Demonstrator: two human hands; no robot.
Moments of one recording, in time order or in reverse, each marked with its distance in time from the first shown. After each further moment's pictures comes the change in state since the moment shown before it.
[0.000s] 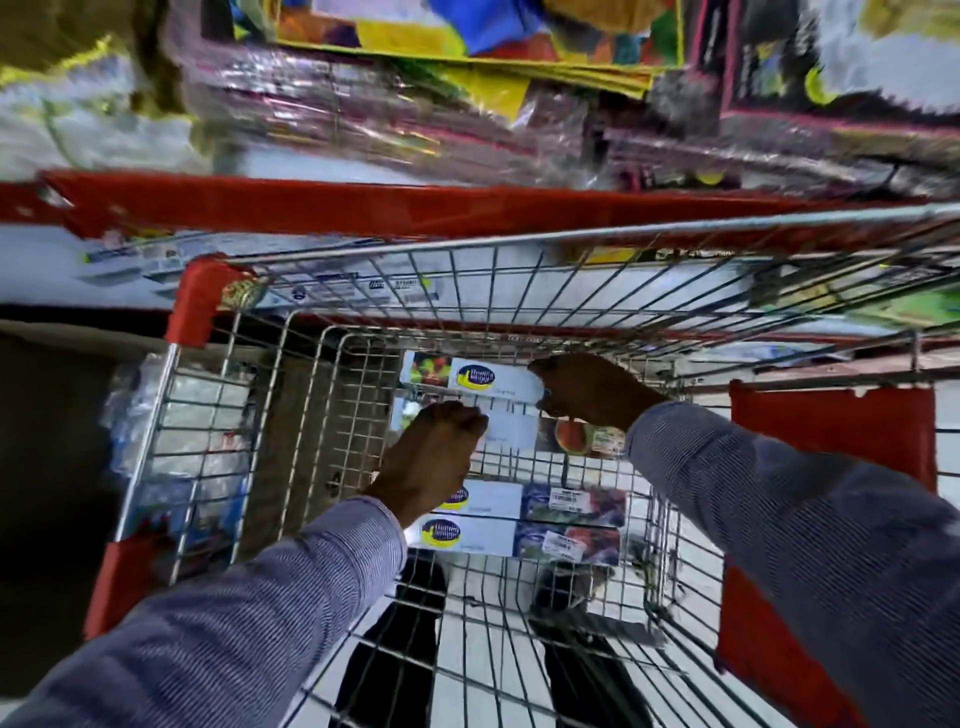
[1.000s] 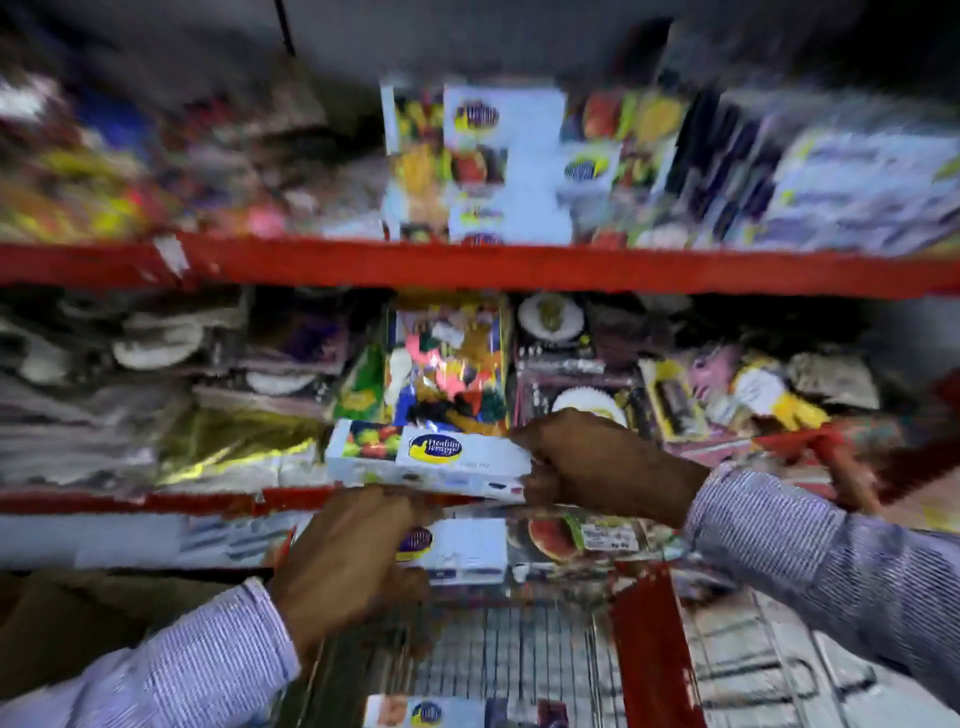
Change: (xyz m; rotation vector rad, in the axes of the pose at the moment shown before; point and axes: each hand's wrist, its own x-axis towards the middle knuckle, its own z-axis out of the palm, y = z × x) left_hand -0.139 0.122 -0.383 0.123 0.345 -0.080; right_hand -0.278 -0.169 -0.316 -0.218 0.555 -0.113
